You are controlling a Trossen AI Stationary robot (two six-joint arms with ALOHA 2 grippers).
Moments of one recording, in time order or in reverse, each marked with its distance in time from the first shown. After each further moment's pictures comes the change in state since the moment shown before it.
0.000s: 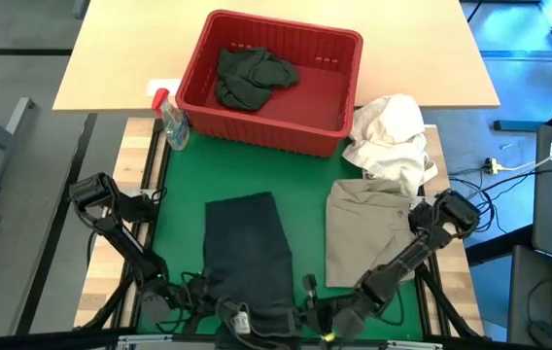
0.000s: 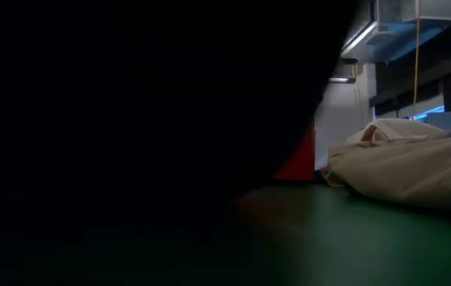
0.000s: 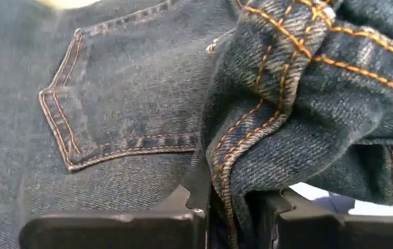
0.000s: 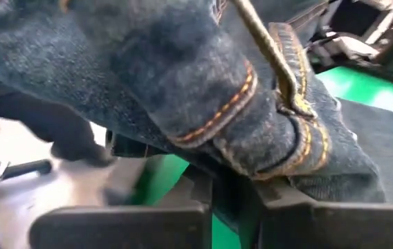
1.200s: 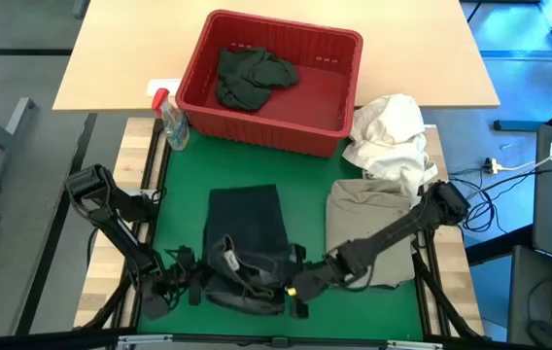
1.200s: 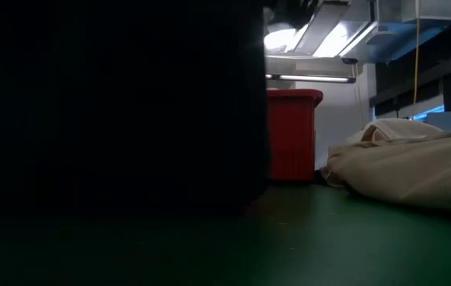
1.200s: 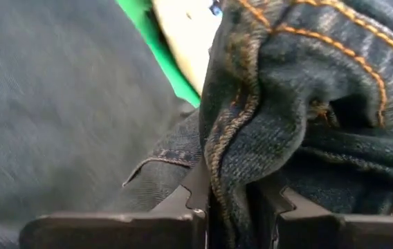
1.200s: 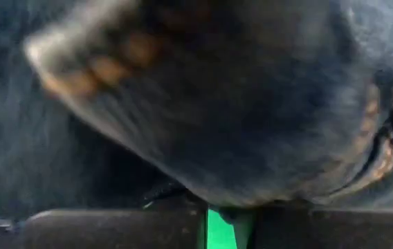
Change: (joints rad) left arm -0.013 -0.090 -0.080 -0.296 -0.462 -0.667; right arm -0.276 0.000 0.270 -0.538 -0.253 0.415
